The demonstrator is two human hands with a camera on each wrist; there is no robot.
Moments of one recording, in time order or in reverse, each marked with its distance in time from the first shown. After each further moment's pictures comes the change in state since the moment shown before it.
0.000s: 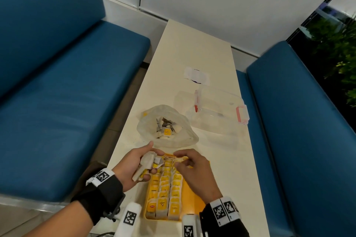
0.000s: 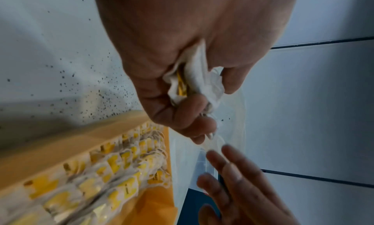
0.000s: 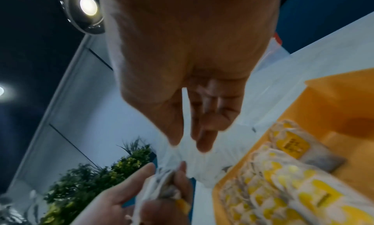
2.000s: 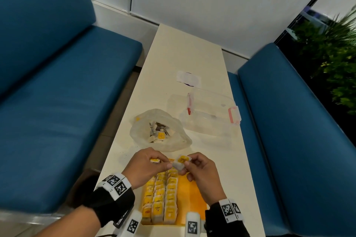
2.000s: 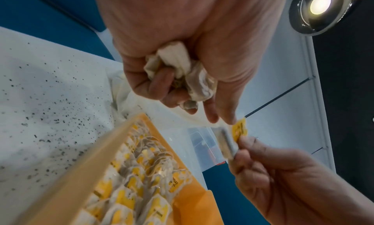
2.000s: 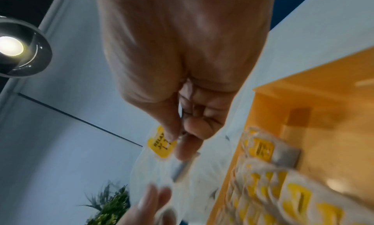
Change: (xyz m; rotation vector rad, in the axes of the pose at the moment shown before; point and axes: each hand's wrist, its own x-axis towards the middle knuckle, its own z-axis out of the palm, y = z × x) left_hand 0.027 -0.014 0.016 0.830 0.137 0.549; right_hand 0.002 0.026 -0.022 0.432 0.087 0.124
